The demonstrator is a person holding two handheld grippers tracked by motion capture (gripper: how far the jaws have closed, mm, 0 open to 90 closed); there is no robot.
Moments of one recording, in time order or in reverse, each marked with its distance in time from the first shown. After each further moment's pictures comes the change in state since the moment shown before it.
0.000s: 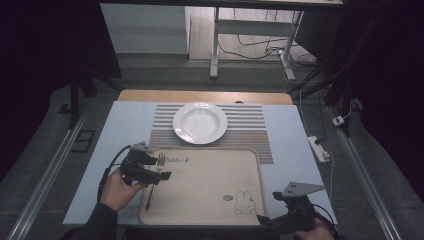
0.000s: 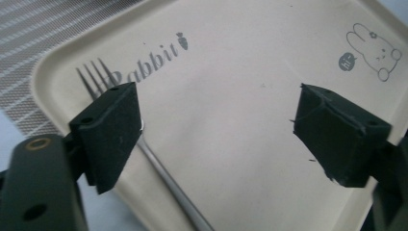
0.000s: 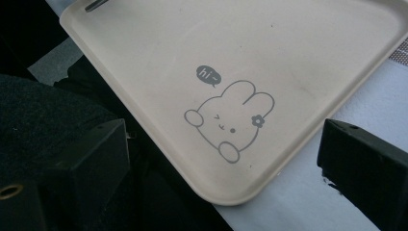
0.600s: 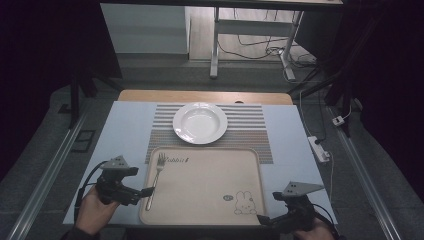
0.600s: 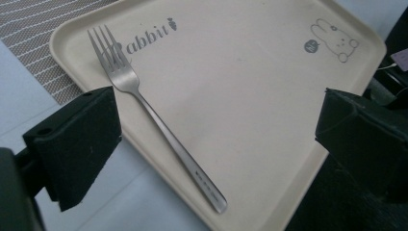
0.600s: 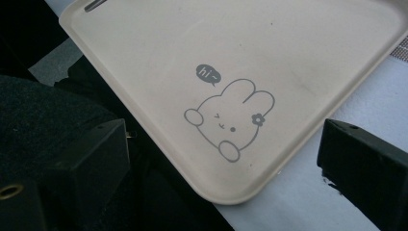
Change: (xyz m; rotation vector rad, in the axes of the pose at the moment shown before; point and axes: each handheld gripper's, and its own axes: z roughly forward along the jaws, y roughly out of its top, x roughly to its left) left arm -0.012 -0.053 -0.047 -0.117 -0.028 -0.028; right arm -0.001 0.000 0.001 0.007 0.002 0.010
